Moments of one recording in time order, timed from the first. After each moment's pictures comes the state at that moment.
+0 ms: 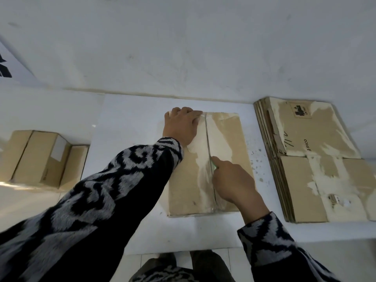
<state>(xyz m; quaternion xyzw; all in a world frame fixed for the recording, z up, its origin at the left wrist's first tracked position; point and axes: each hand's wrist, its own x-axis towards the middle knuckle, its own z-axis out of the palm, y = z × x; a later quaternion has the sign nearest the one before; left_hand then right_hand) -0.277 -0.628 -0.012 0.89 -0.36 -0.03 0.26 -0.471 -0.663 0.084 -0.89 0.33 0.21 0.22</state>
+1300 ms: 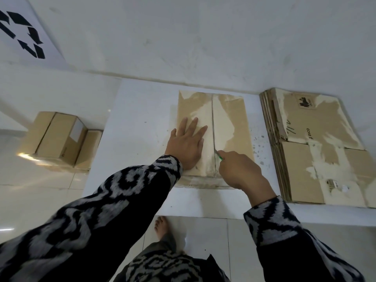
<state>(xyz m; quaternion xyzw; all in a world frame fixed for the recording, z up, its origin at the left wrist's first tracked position) -0.408 -0.542 -0.016 0.90 -0.39 -0.08 0.16 -0.534 -0.635 0.103 -0.91 0.28 0.26 0.17</state>
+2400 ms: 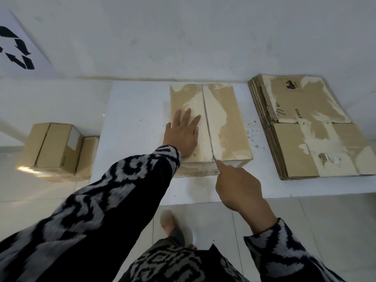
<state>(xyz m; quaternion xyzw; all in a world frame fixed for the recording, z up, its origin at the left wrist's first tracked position) -0.411 -0.541 -0.013 0.91 -0.40 -0.08 0.12 -0.606 -0.580 0.085 -0.90 0.34 0.20 0.16</state>
